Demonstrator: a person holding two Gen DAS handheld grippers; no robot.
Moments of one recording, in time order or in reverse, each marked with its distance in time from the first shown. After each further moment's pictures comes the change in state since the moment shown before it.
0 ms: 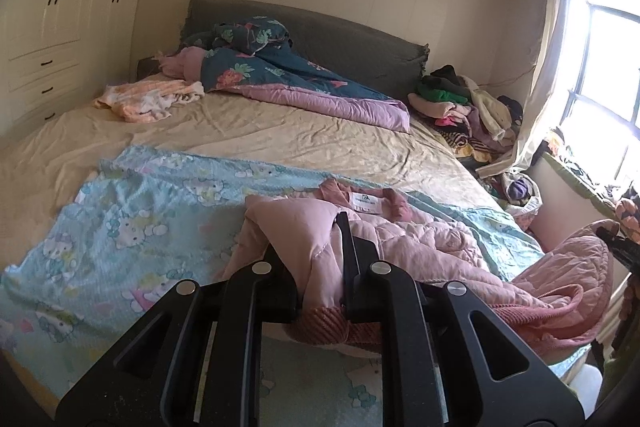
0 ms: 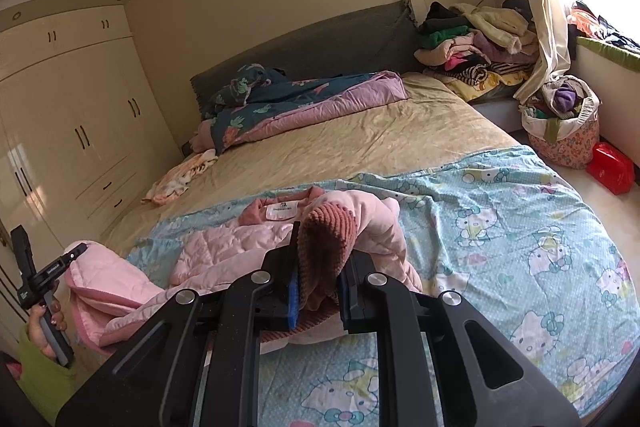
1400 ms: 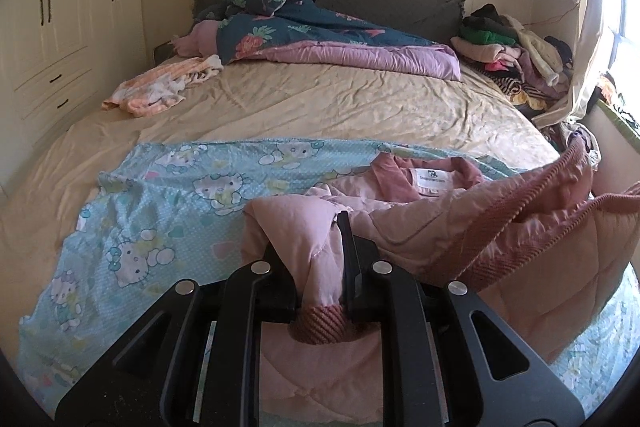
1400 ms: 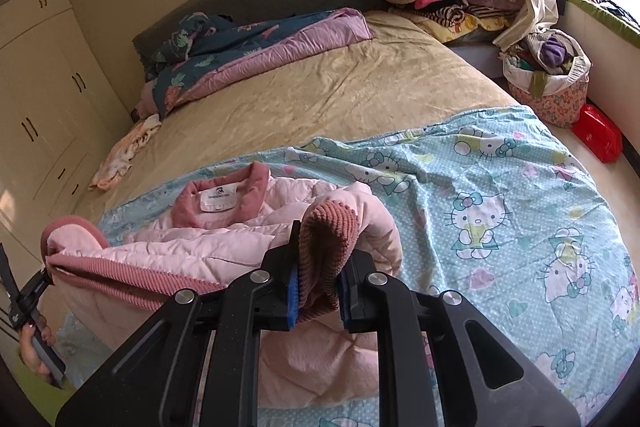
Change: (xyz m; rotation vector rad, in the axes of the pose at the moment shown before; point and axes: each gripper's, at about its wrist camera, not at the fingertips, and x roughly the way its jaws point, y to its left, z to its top) left arm 0.154 0.002 0.023 0.106 0.176 0.185; right arm 0.172 -0.052 0.048 0.069 0.239 -0.142
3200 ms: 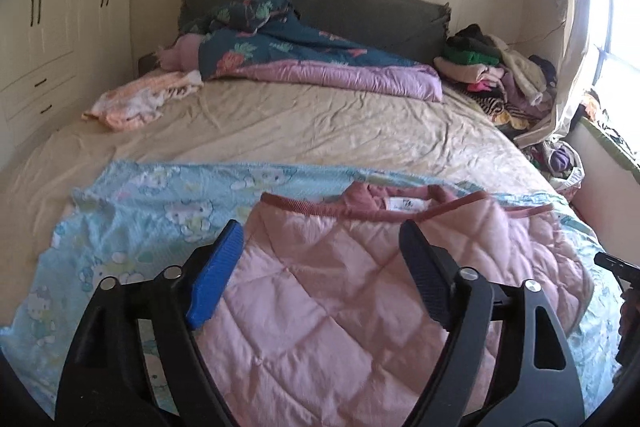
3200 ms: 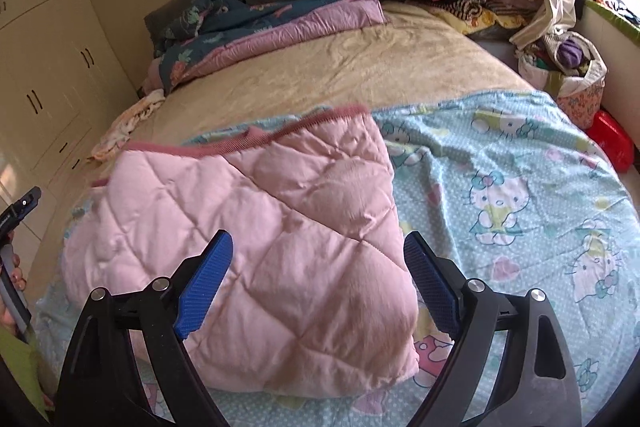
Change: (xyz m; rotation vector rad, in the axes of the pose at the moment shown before) left arm 0.000 -0.016 0.019 -0.019 -0.088 -0.080; right arm 0.040 -0.011 -0.043 -0.076 0.008 0.033
